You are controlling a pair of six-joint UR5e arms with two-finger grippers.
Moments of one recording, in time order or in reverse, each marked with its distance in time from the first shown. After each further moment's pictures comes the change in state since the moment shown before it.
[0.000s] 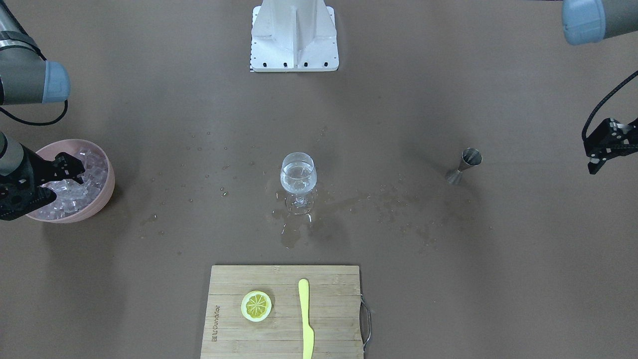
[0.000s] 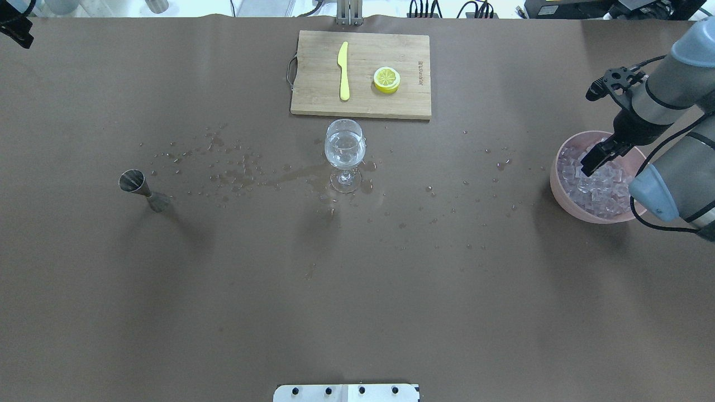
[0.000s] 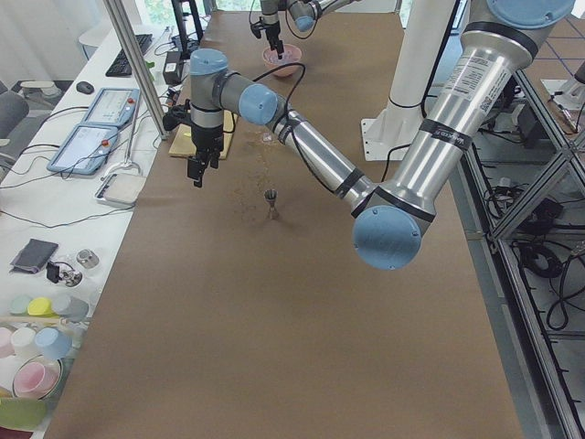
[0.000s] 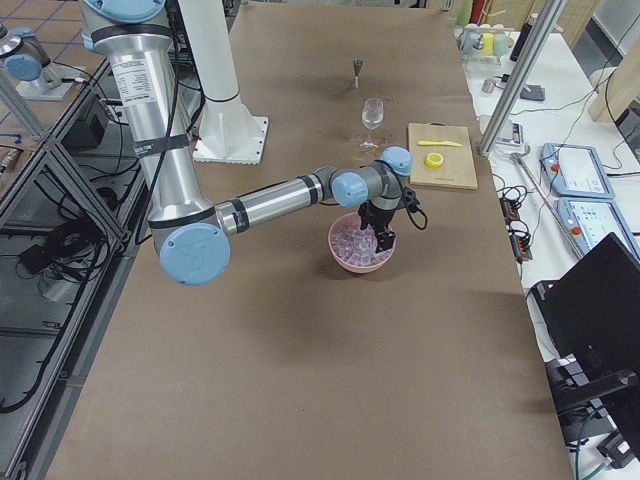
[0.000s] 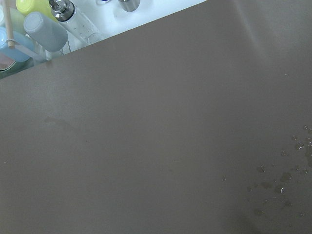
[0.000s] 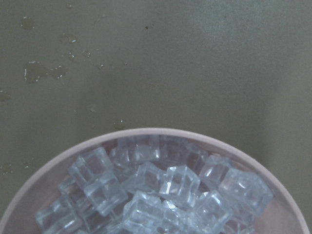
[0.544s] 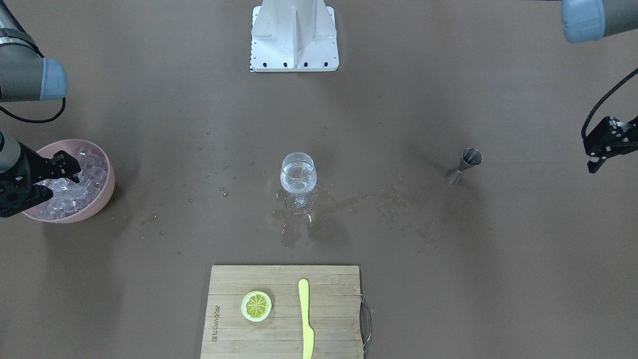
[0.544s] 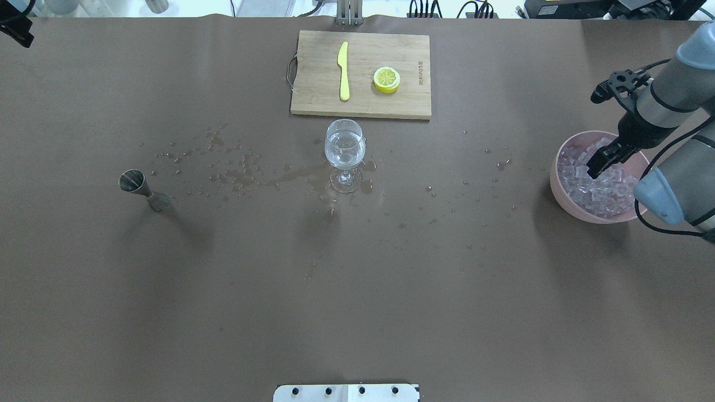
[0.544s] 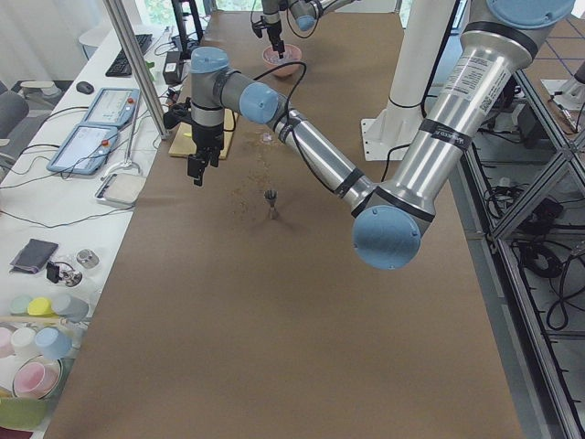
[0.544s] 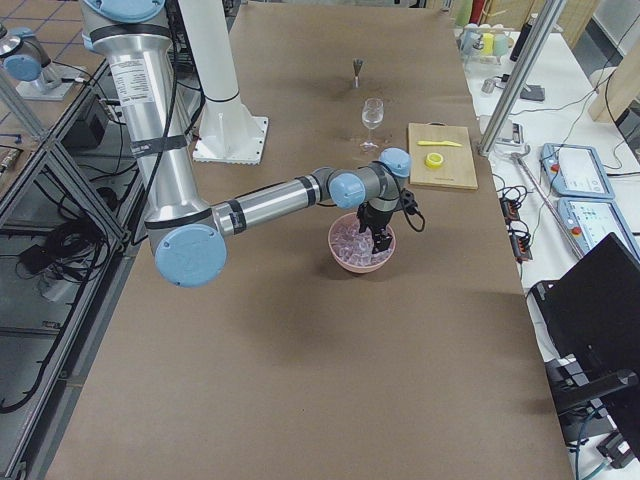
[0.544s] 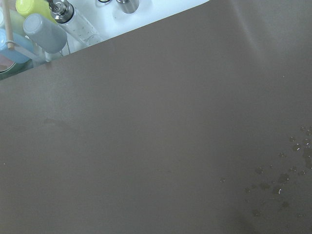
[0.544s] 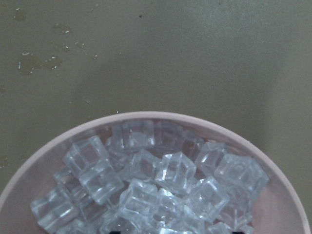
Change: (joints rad) left arm 0.000 0.000 -0.009 0.002 0.000 0.000; right arm 0.002 -0.019 0.014 -0.010 0.003 0.013
